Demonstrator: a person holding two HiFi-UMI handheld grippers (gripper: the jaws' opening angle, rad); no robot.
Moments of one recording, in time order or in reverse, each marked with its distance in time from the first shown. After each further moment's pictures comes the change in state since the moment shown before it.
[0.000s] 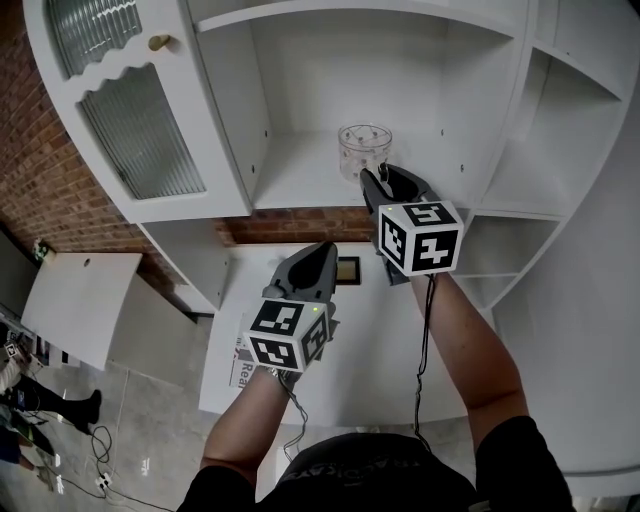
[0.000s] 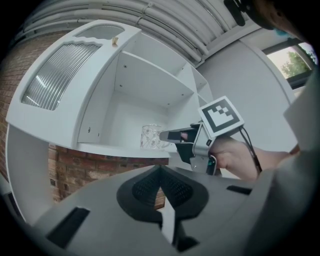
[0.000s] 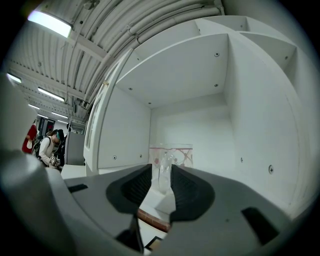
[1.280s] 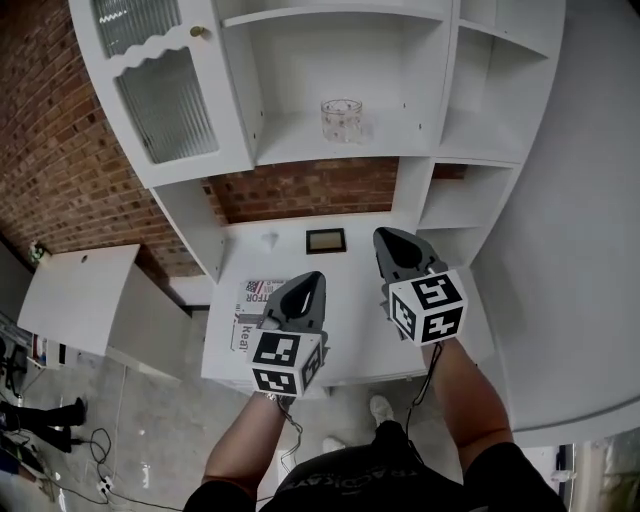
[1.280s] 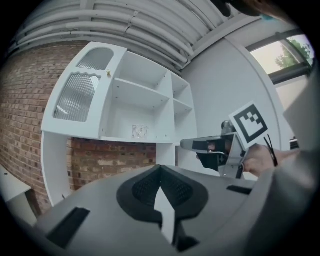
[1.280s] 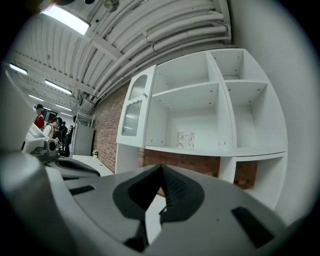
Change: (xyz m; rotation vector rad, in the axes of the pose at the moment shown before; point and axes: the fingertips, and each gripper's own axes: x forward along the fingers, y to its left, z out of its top) left arm -0.166 -0.081 -0.047 0.065 0.048 0.000; right arm -0.216 0.100 -0.064 -0.065 0.036 -0.017
